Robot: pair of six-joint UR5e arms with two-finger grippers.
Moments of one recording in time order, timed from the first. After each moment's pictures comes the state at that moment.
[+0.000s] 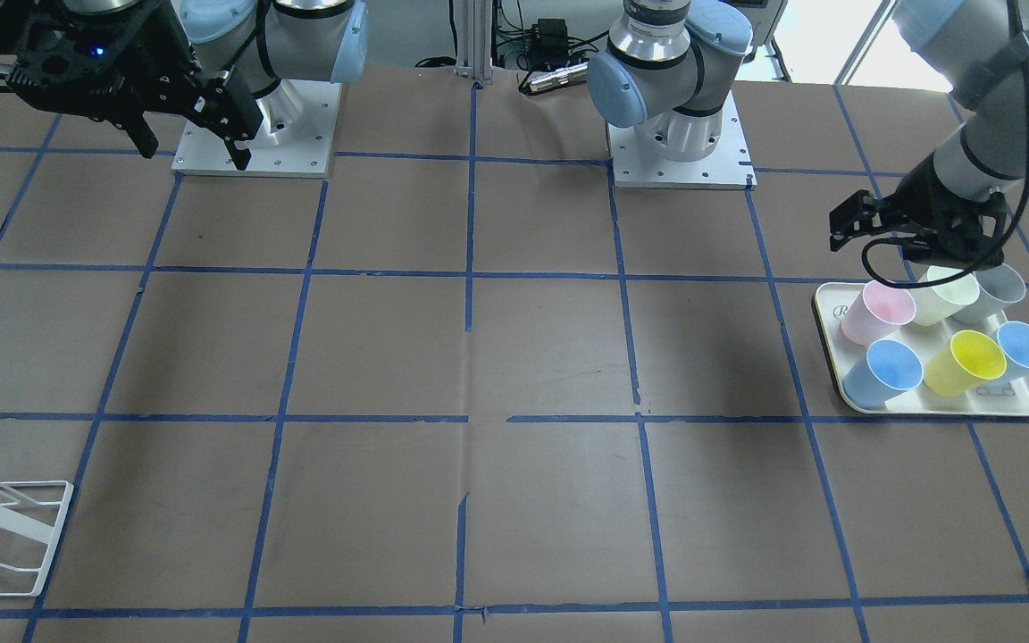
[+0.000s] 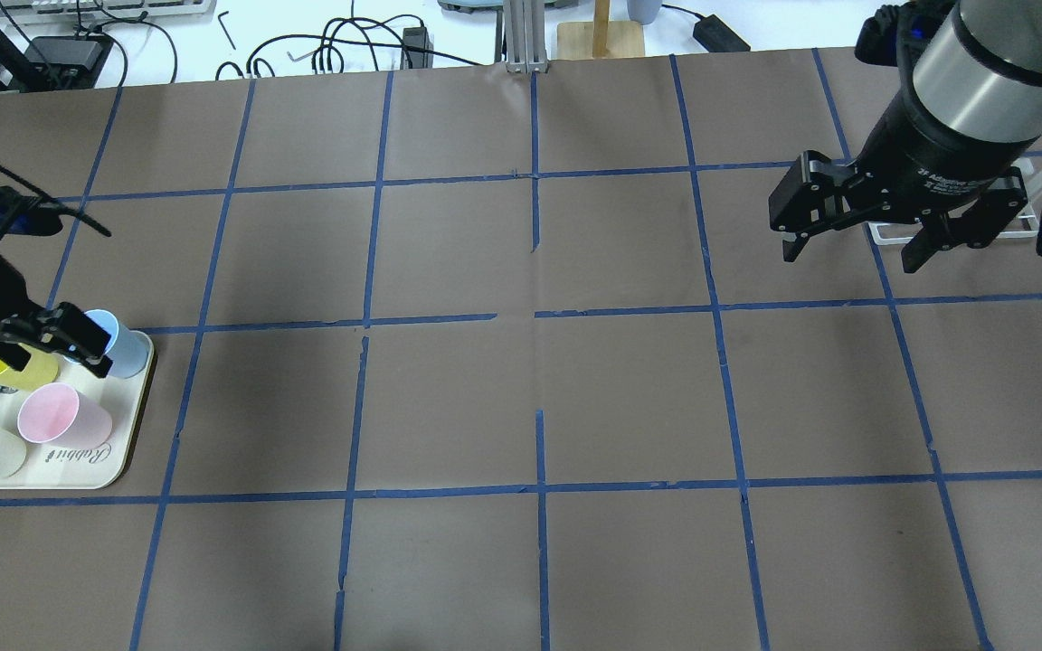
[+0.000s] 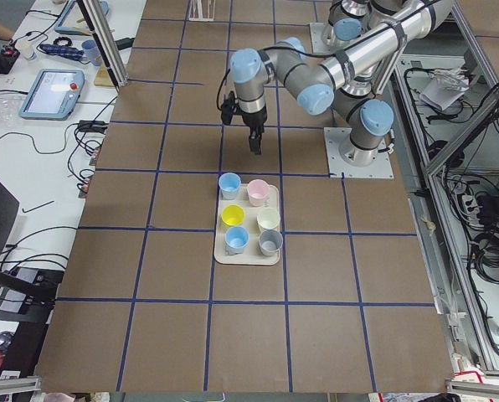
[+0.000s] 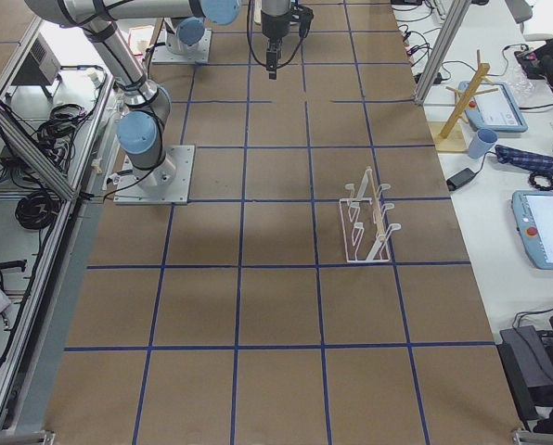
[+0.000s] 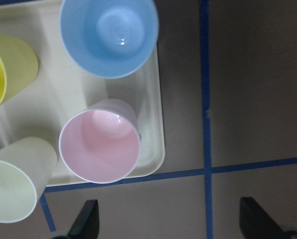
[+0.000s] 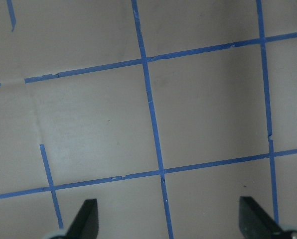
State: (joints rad) left arm -1.16 -1.49 -1.88 -1.46 1.67 0.50; right arm 1.52 -1.74 1.67 -1.50 -1.55 0.10
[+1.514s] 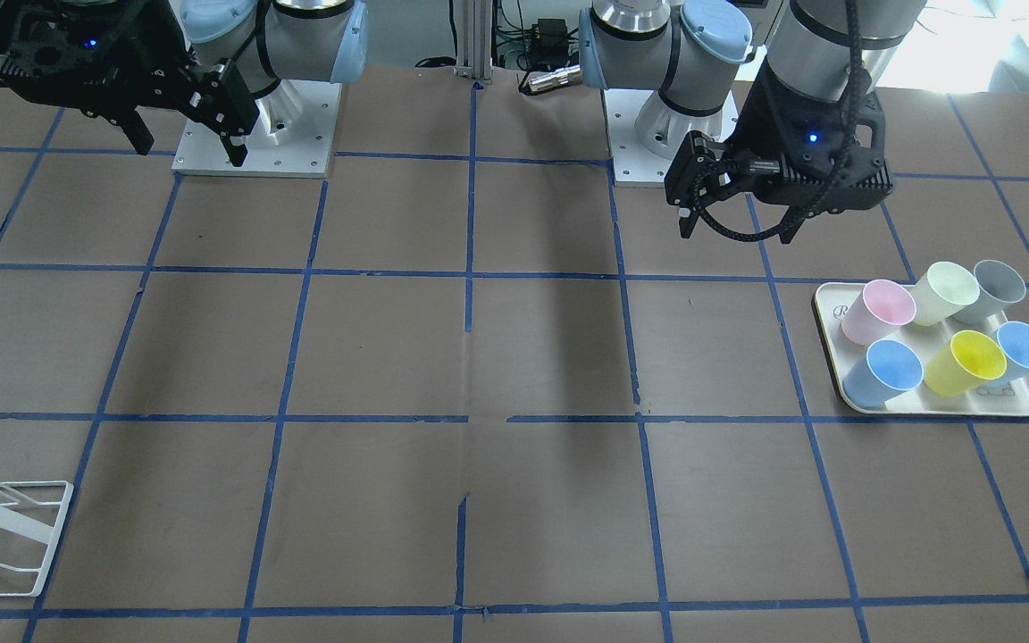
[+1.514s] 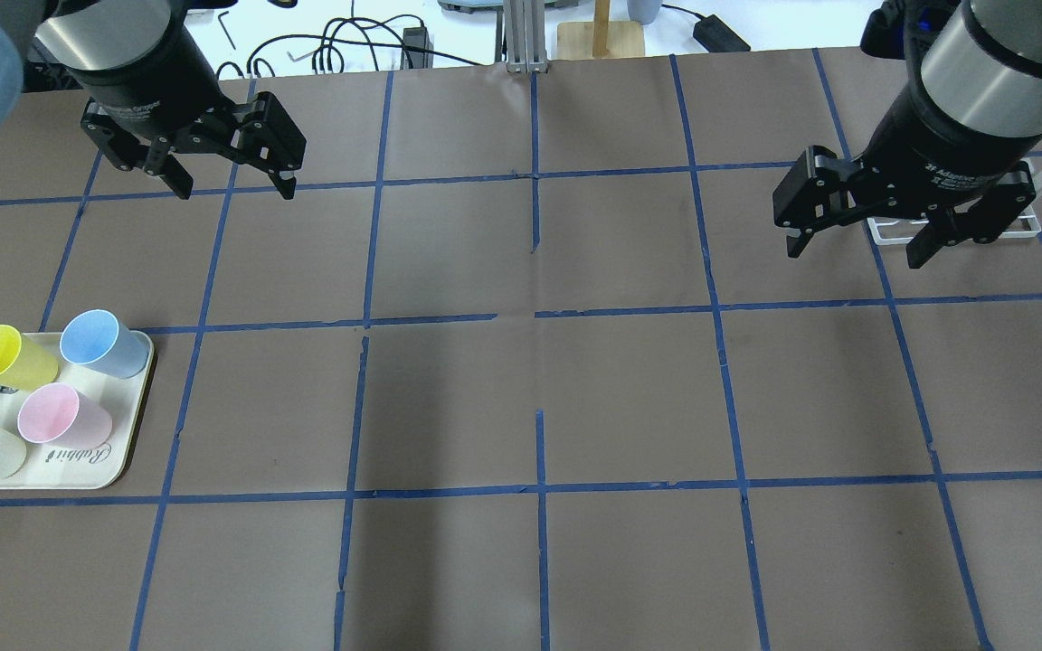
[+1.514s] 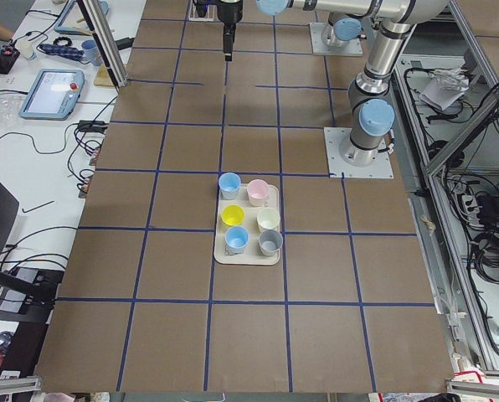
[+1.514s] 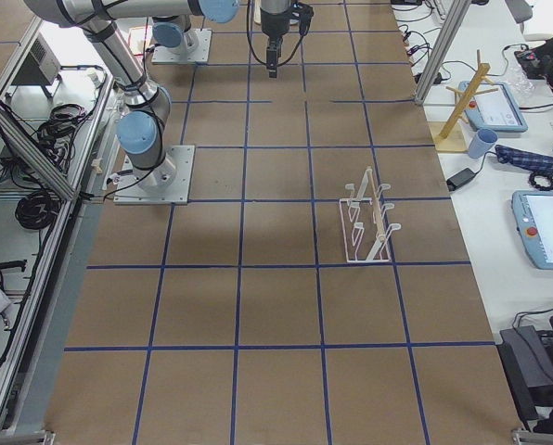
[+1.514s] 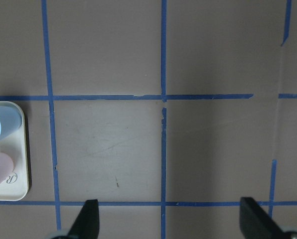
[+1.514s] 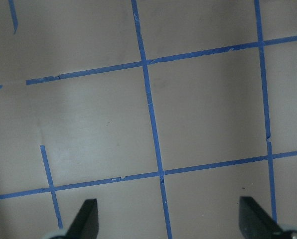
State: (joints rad) left arm -1.57 -1.59 -1.48 -1.59 1.58 0.07; right arm 1.52 -1.75 1.66 -1.50 -1.55 0.10
